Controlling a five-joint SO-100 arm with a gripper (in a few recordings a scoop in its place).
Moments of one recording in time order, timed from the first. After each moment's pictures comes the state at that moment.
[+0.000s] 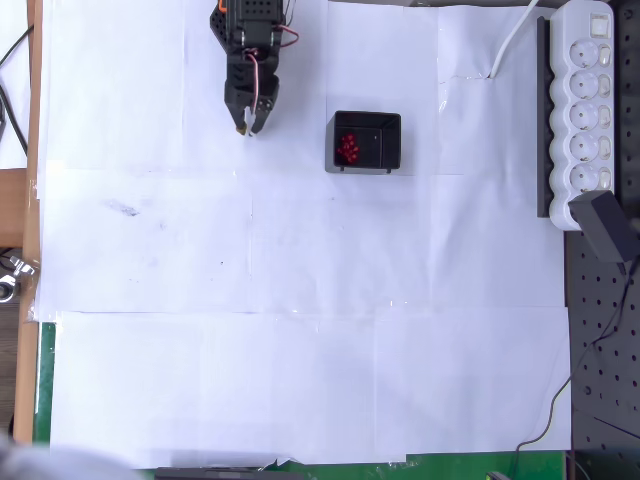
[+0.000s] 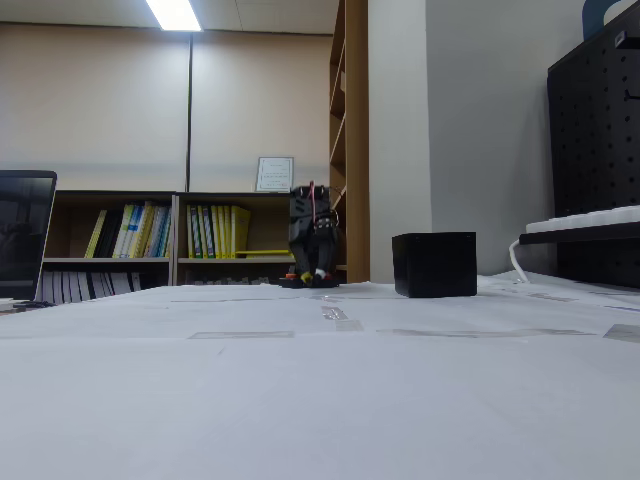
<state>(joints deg) -1.5 -5.5 2.3 57.1 -106.2</state>
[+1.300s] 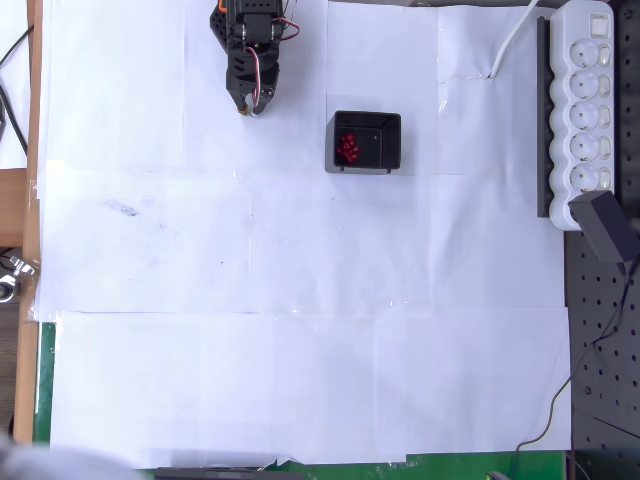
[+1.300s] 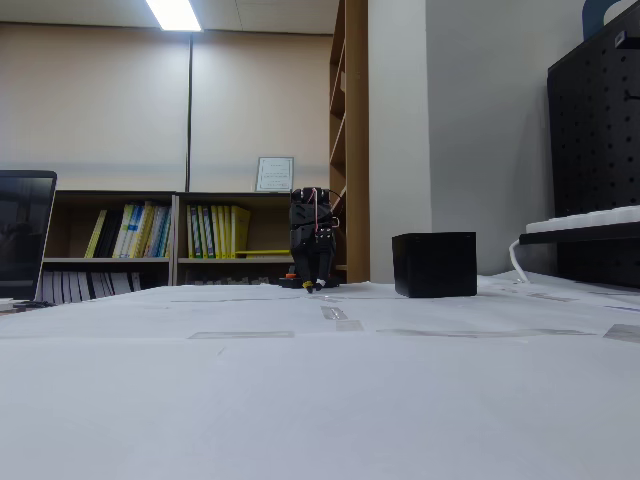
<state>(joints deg) -2.3 -9.9 2.1 74.8 -103.2</state>
